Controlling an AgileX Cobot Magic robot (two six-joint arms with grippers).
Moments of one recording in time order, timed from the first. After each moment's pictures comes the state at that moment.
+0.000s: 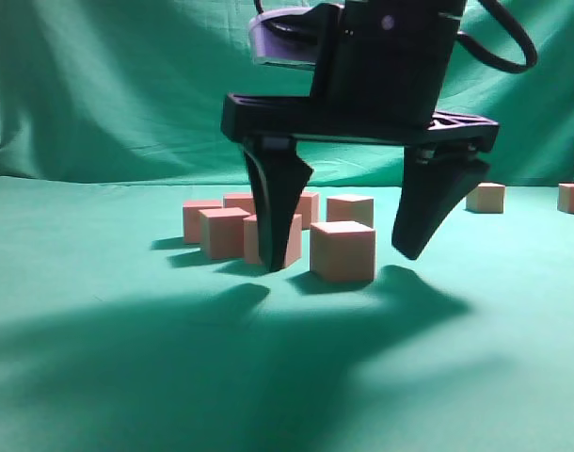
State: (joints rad) left arm -0.01 -0.01 0.02 0.02 0.35 0.01; right arm 0.77 1.82 -1.06 -0.11 0.60 0.38
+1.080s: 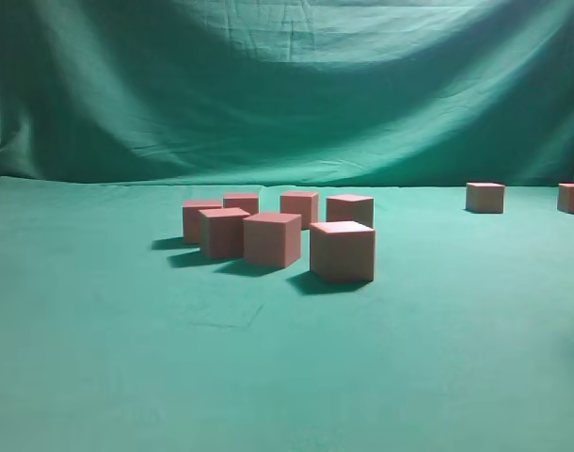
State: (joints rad) left arm -0.01 -0.01 0.02 0.02 0.35 0.01; right arm 0.17 1.56 -1.25 -0.29 1.00 0.36
